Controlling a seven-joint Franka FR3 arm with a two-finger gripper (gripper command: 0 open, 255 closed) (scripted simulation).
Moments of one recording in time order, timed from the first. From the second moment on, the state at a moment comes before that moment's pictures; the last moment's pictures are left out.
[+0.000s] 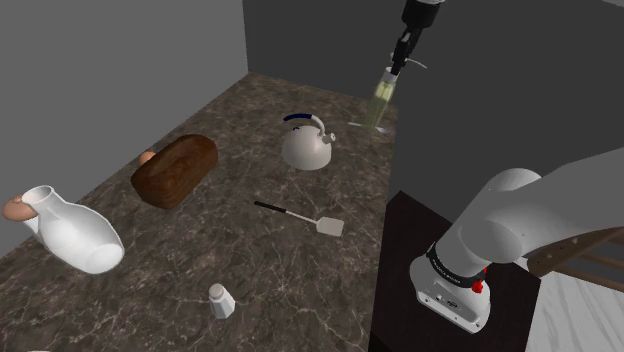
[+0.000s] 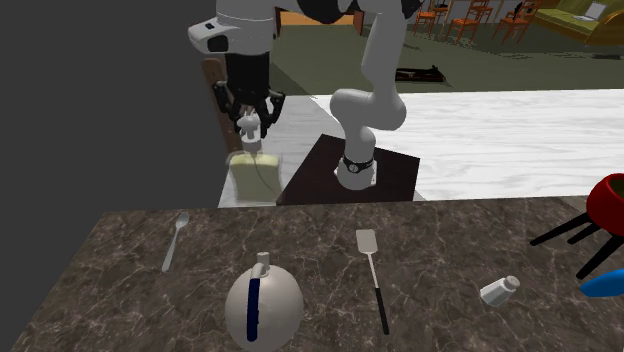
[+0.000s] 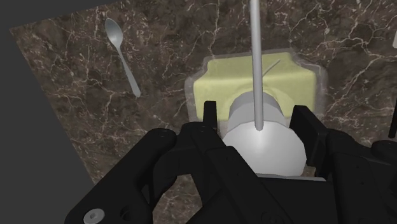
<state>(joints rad) -0.04 -0.52 -0.26 -2.13 -0.20 1.74 -0.47</state>
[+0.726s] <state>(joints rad) -0.03 -0.47 -0.25 -1.94 -0.19 1.60 -0.49</state>
